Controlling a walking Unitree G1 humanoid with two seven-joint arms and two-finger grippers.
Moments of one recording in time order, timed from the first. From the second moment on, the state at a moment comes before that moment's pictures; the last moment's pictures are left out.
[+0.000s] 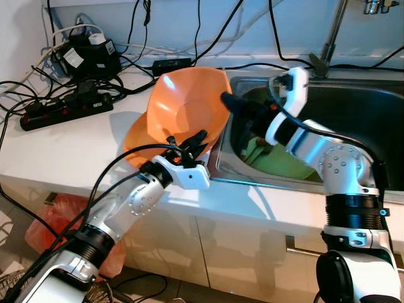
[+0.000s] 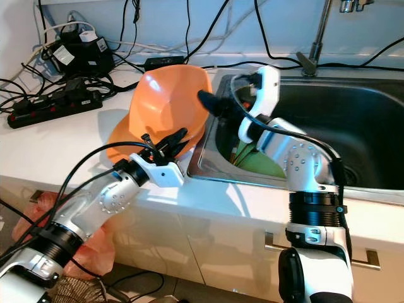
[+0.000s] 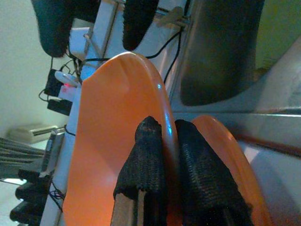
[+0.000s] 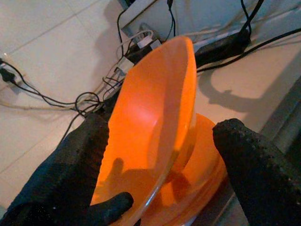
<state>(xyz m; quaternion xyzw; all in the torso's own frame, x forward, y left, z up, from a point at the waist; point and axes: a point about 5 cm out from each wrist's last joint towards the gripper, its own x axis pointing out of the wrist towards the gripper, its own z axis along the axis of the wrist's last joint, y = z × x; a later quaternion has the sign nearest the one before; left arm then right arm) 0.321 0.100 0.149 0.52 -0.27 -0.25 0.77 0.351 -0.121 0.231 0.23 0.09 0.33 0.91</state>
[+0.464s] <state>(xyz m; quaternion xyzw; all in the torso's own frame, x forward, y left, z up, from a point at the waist) 0.320 0.091 0.150 0.51 -0.29 -0.25 0.77 0.356 -0.114 0.223 0.21 0.11 0.31 0.92</state>
